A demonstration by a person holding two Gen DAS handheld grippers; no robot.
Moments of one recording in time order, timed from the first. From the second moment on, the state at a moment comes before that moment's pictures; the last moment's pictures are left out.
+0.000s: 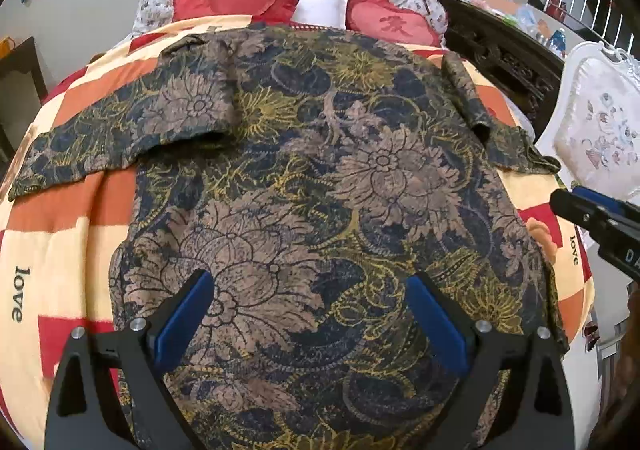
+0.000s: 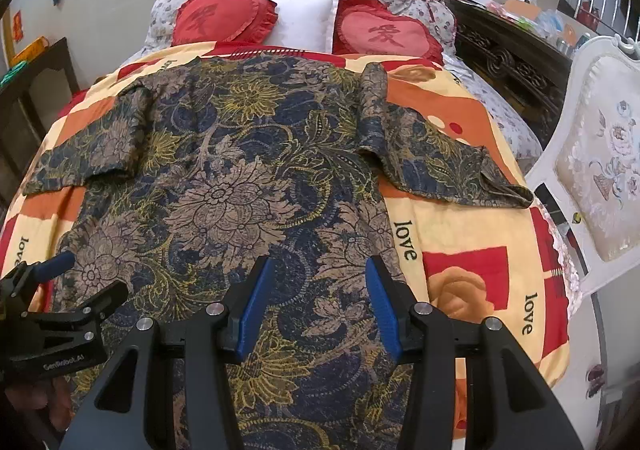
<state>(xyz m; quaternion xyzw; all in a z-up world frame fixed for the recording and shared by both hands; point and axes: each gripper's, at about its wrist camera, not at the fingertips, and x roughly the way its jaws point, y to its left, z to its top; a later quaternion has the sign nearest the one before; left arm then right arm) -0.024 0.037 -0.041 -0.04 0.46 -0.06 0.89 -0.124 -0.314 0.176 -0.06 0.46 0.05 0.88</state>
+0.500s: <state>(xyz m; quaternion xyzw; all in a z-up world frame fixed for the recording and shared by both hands) -0.019 0.045 -0.043 -0.07 0.46 -0.06 0.88 -0.117 -0.310 0.170 -0.06 0.47 0.05 0.88</state>
